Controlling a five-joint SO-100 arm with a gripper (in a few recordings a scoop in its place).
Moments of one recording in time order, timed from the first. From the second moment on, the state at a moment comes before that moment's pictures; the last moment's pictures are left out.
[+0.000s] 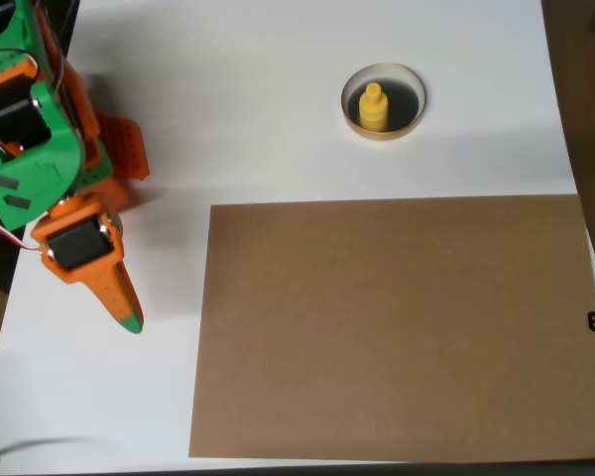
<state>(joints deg) 19.0 185.9 169.6 57.5 -4.7</state>
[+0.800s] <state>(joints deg) 19.0 185.9 169.6 57.5 -4.7</state>
